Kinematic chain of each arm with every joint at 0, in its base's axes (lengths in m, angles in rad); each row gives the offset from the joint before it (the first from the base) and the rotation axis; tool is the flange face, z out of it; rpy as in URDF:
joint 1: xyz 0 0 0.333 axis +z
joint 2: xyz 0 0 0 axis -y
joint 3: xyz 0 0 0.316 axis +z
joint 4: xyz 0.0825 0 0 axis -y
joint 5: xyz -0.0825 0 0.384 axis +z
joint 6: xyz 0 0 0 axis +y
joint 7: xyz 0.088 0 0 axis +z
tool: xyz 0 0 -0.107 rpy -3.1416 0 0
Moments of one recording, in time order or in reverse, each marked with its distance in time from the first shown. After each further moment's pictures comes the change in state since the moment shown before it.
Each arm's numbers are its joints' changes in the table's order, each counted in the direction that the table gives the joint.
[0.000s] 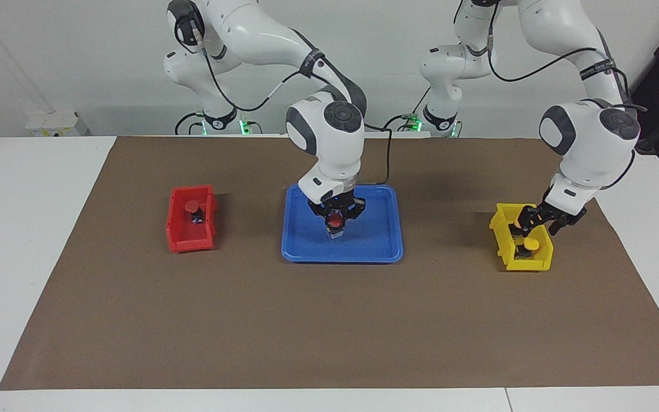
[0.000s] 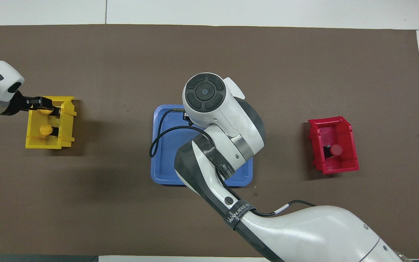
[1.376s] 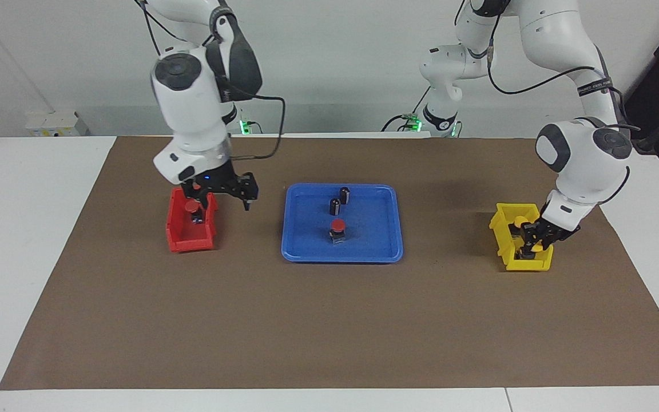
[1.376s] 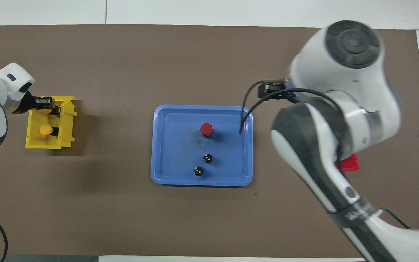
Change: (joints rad) left arm -0.007 -0.066 -0.007 0.112 0.056 0.015 -0.002; right arm -0.459 0.428 -0.026 -0.291 0.074 0.149 0.663
